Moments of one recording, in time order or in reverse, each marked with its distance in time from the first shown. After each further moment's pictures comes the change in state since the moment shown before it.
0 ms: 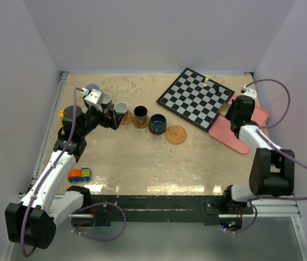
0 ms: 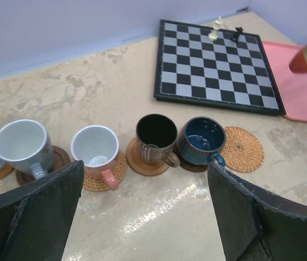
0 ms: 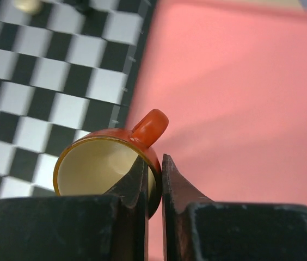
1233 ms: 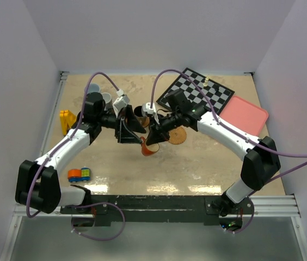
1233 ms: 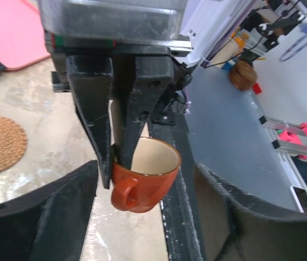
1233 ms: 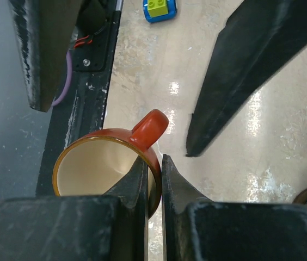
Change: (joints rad) left arm -0.125 0.367 0.161 0.064 1.057 -0.122; right arm 0.765 0.102 0.514 -0.684 -1.135 -0.748
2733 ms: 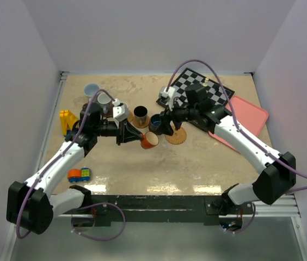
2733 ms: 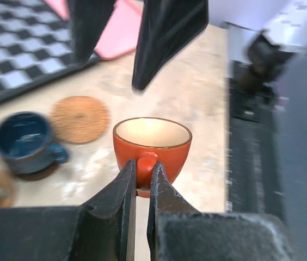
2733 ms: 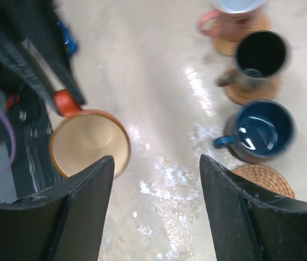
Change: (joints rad) left arm -0.045 -0.178 -0.093 -0.172 -0.328 0.281; right arm -0.092 -0.172 -0.058 0.097 0.291 0.265
